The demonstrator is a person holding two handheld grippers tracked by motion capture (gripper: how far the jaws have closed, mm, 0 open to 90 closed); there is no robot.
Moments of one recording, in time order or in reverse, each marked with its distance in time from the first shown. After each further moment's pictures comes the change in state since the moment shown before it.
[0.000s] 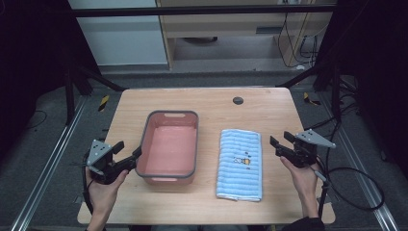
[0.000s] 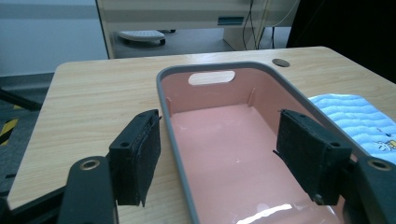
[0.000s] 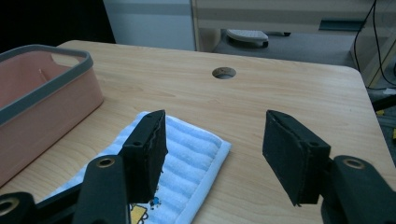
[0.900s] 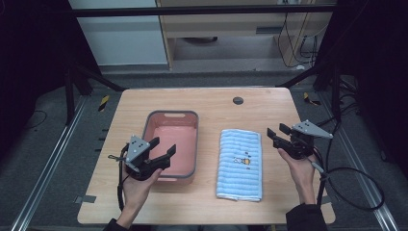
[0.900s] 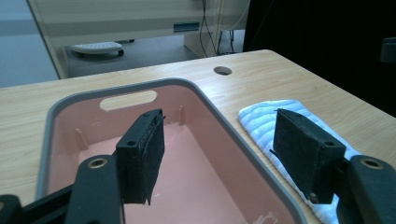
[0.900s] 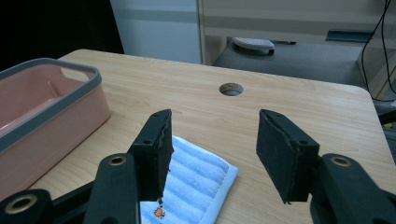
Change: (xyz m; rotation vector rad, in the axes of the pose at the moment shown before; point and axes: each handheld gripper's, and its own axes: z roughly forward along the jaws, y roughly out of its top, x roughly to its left) left arm -0.078 0.014 0.036 -0.019 -0.146 0.062; right arm 0.005 0.023 0.010 -0.015 0.028 -0.008
